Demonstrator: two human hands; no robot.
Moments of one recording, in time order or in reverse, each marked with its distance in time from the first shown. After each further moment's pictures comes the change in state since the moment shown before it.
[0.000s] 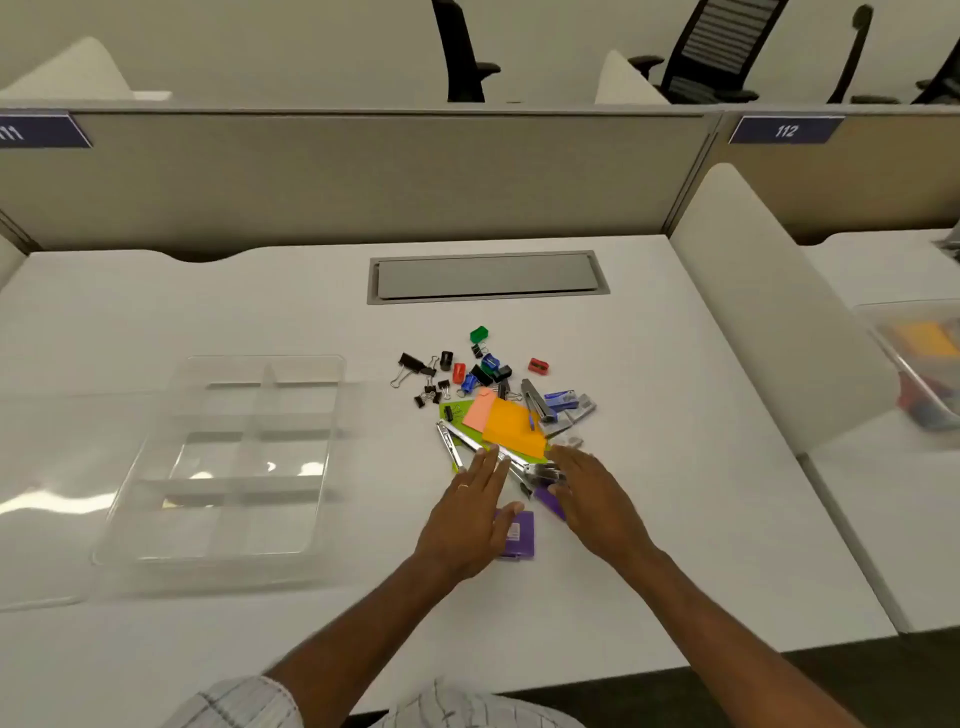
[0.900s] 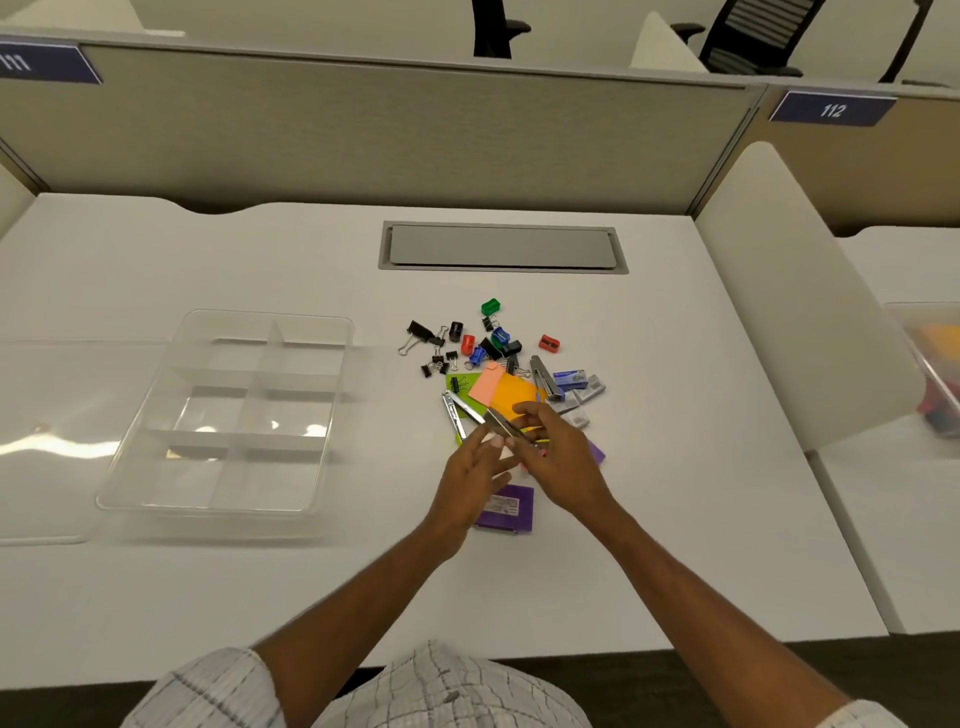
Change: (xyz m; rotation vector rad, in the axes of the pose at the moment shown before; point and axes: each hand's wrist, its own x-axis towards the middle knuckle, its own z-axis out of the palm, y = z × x) left_hand -0.004 0.026 -0.017 -1.262 0.153 -0.375; right_hand 0.019 -0.054 -0.009 0.490 0.062 -0.066
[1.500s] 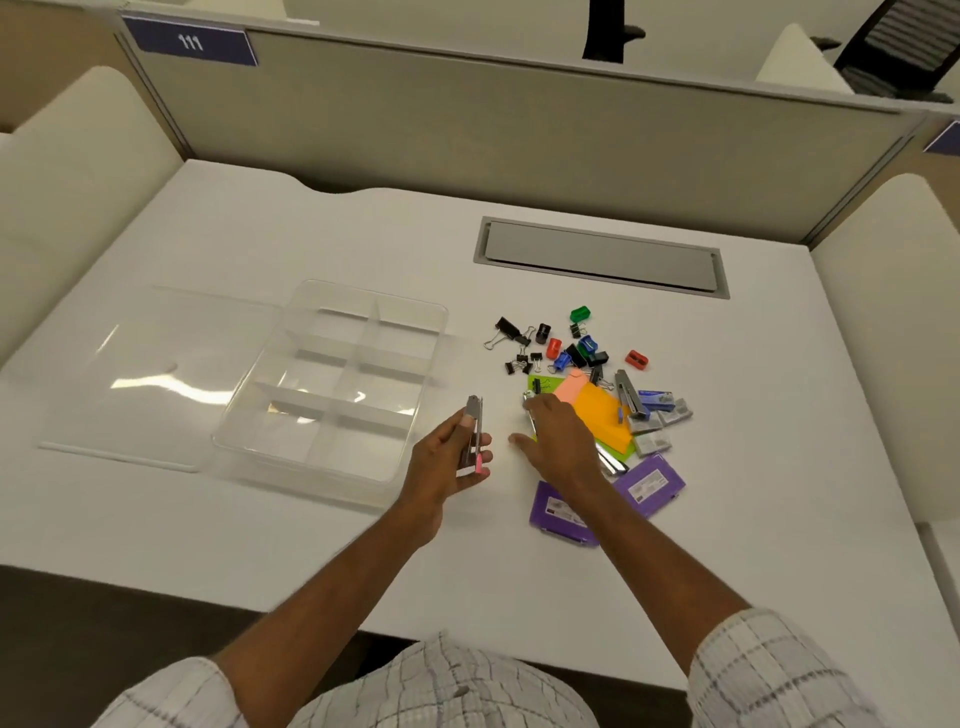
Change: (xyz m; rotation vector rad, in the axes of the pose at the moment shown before) left_hand -0.036 0.029 -0.104 -0.222 0.298 -0.073; right_hand 0.061 -0.014 0.091 -0.630 -0.150 -0.126
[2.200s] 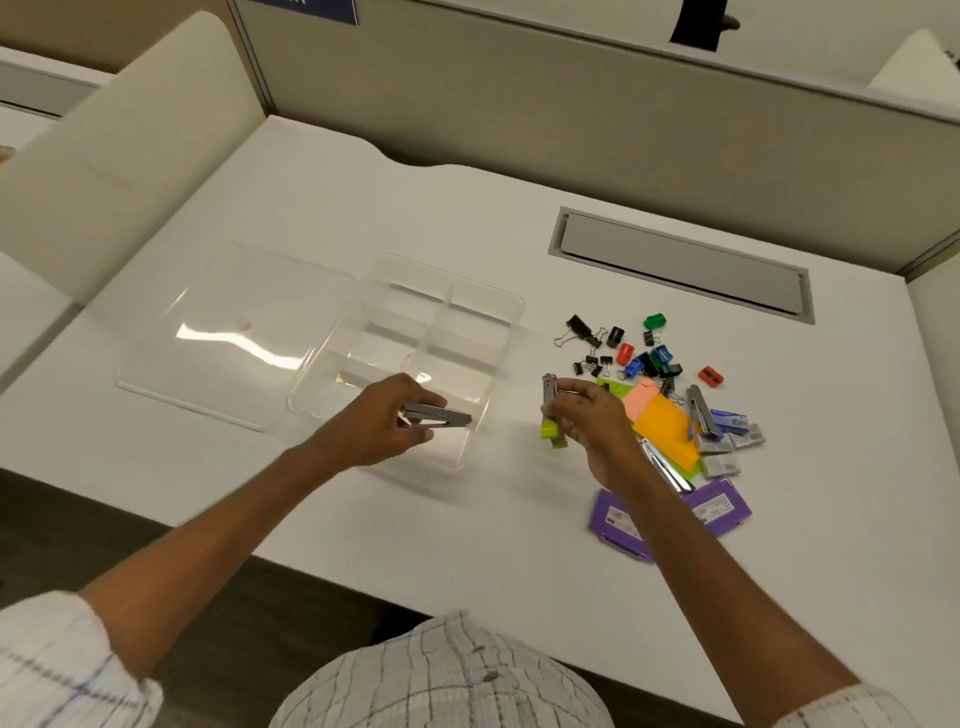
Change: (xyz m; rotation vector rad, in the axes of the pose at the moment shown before) left_hand 0.011 0.065 -0.165 0.946 -0.133 0.413; right_hand 0.016 -0.072 -0.020 1.172 -0.070 0.403
